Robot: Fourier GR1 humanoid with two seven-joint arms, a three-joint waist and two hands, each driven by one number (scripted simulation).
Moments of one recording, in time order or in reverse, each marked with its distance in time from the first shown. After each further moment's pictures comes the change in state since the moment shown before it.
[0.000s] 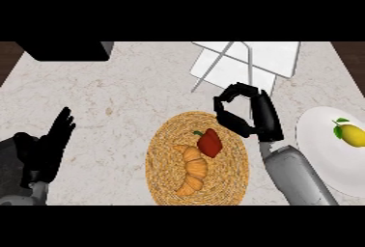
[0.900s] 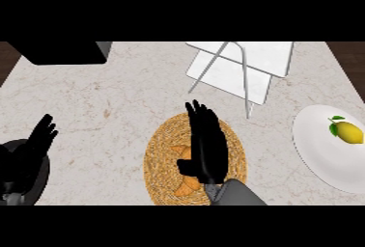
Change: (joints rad) left arm 0.075 0.068 0.073 0.006 0.024 -0.096 -0.043; right arm 0.041 0.183 0.390 -0.004 0.888 -0.060 0.840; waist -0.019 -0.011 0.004
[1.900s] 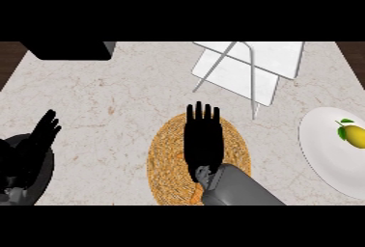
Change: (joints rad) left arm -0.032 -0.022 0.023 0.011 -0.021 -0.045 0.008; right arm -0.167 -0.009 -0.005 -0.048 -0.073 0.784 0.252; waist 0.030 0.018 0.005
